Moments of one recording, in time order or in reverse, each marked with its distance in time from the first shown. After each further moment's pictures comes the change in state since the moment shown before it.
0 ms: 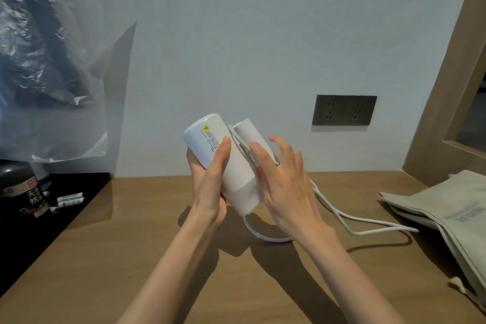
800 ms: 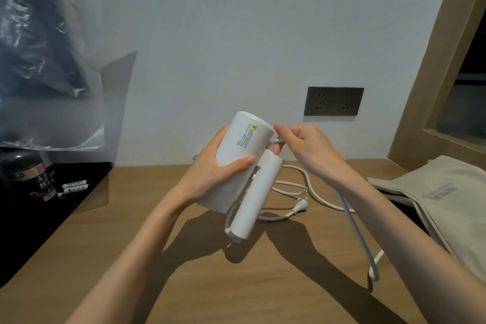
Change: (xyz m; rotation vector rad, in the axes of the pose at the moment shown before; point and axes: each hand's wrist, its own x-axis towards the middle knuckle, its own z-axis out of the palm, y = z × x) left_hand -0.018 0.041 -0.014 0.824 -0.597 0.189; right_hand 0.027 0.010 -0.073 0.439 -0.274 0.357
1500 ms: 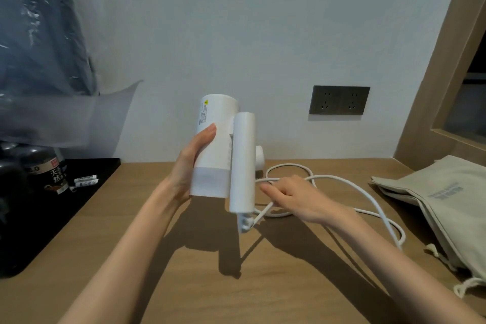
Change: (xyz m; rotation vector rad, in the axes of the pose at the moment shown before) left_hand -0.014 0.000 -0.020 -0.697 0.067 -0.301; right_hand -0.036 0.045 0.044 -0.236 -0.394 -0.129
